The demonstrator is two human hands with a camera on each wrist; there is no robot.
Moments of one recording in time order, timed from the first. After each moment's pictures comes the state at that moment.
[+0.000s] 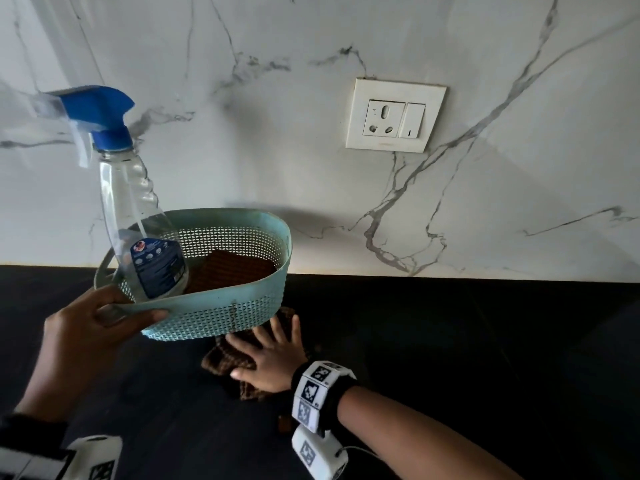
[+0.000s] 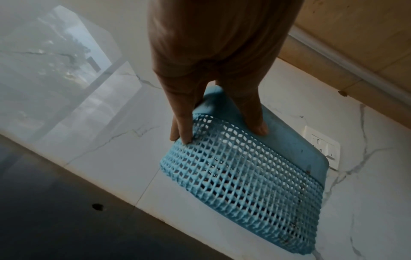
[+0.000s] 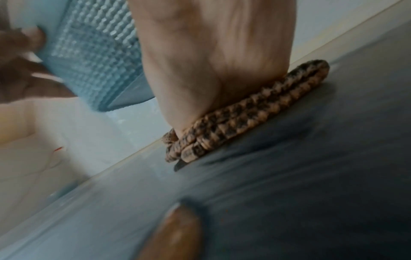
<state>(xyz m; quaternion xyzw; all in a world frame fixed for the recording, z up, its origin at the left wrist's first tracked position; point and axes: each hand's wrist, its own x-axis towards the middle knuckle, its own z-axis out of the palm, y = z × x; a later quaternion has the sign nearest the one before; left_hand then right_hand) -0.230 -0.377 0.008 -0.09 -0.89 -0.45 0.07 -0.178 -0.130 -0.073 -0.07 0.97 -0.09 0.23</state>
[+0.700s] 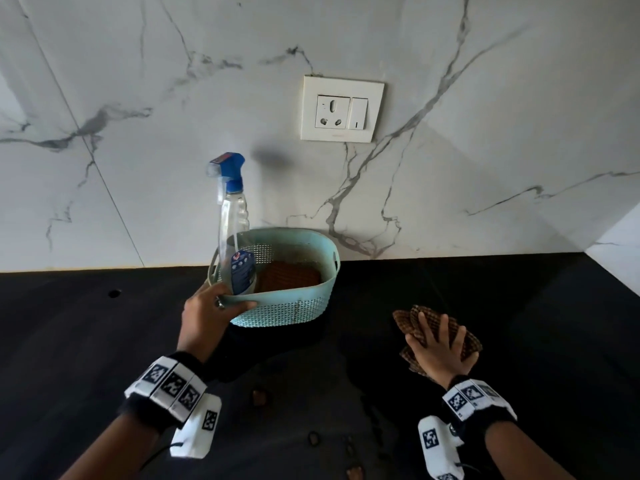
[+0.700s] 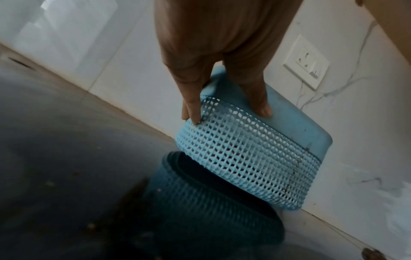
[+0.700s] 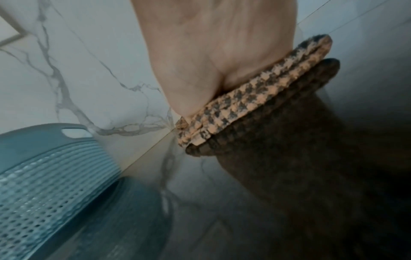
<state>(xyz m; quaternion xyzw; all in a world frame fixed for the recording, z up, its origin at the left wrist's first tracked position) -0.204 -0.226 -0.032 -0.17 -0.84 -0.51 0.04 -0.010 0.104 -0.074 0.44 0.87 -0.17 0.14</state>
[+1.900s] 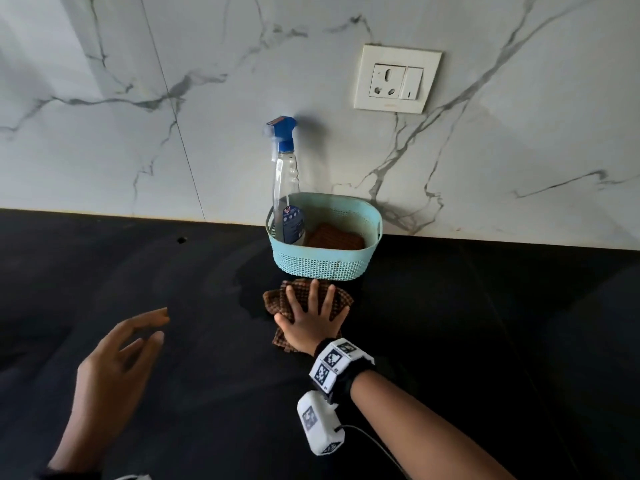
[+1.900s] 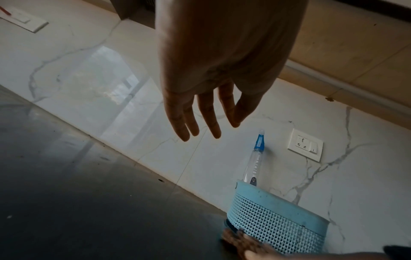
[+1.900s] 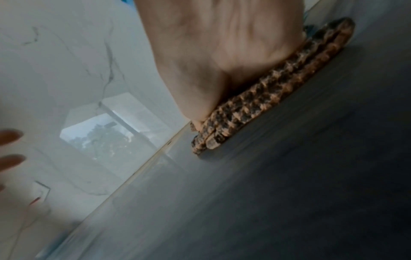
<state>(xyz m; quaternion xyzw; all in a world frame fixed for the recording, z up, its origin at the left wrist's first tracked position) -0.057 -0.394 -0.008 -0.04 -0.83 -0.55 0.08 -0.093 -0.142 -0.069 0.16 0.96 -0.16 0.19</state>
